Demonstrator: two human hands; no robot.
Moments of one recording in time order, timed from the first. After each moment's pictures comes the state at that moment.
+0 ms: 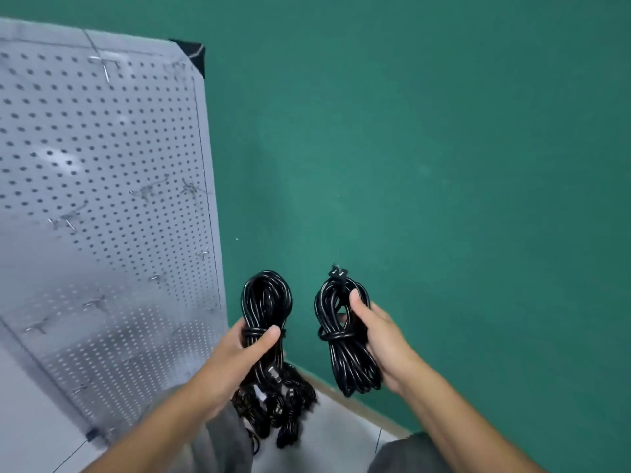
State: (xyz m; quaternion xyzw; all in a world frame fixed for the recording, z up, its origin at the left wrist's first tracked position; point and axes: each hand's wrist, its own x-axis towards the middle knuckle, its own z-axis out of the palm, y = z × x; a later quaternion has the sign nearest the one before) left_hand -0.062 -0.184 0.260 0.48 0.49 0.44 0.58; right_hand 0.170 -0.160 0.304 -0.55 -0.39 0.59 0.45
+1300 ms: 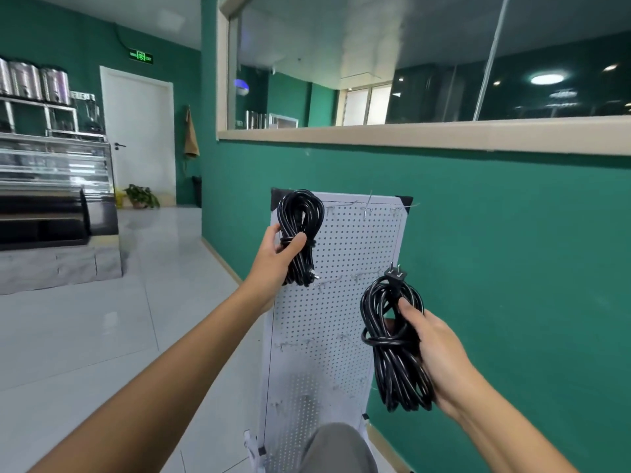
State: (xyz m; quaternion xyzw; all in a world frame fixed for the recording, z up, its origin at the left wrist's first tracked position) left_hand -0.290 -0.299 0.491 0.44 0.51 0.69 0.28; right_hand -0.033 -0.298 0.466 -0.39 -0.56 0.59 0.44
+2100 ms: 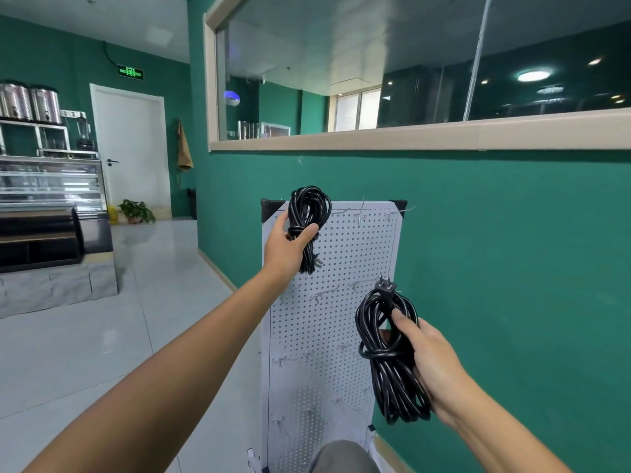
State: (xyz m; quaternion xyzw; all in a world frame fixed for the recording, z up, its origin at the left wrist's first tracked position) left_hand -0.299 -0.222 0.515 0.45 0.54 0.69 0.17; right_hand -0.041 -0.279 0.460 -0.40 -0.54 0.60 0.43
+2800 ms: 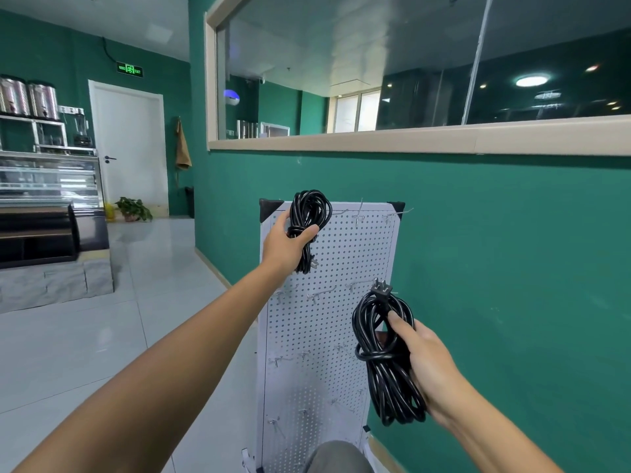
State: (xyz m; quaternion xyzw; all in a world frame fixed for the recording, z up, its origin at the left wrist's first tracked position) left_hand -0.310 -0.206 0.514 0.47 0.57 0.65 0.17; right_hand -0.041 -0.277 0.457 -0.40 -0.55 0.59 0.43
